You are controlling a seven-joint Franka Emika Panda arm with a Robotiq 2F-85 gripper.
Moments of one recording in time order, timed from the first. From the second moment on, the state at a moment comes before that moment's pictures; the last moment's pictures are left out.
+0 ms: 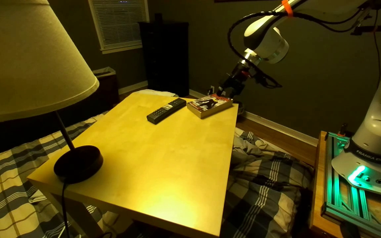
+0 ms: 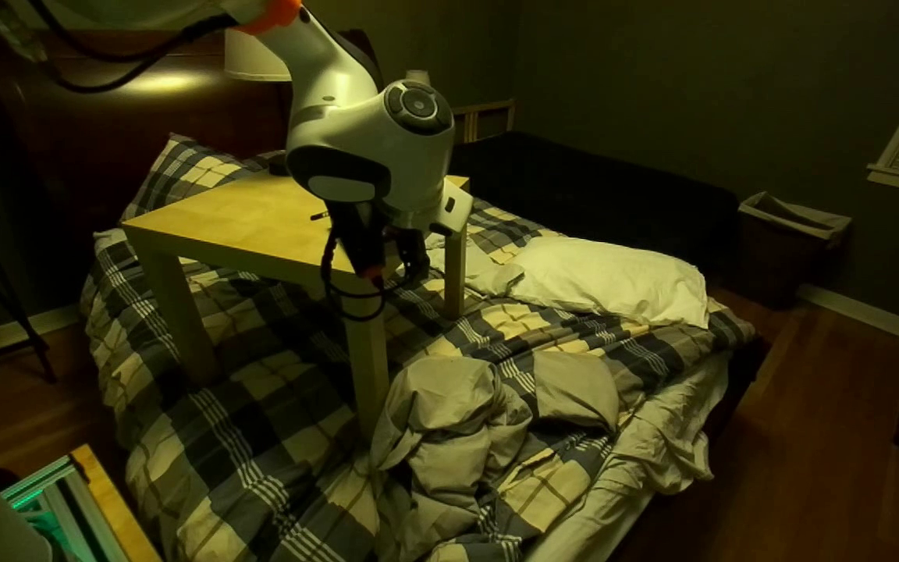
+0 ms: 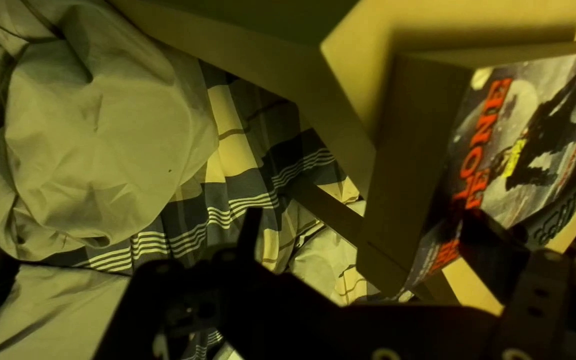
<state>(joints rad) 0.00 0.00 0.01 -2.38 0.97 2.57 -0.42</state>
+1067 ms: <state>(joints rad) 0.00 0.07 0.00 -2.39 1.56 2.46 -0.91</state>
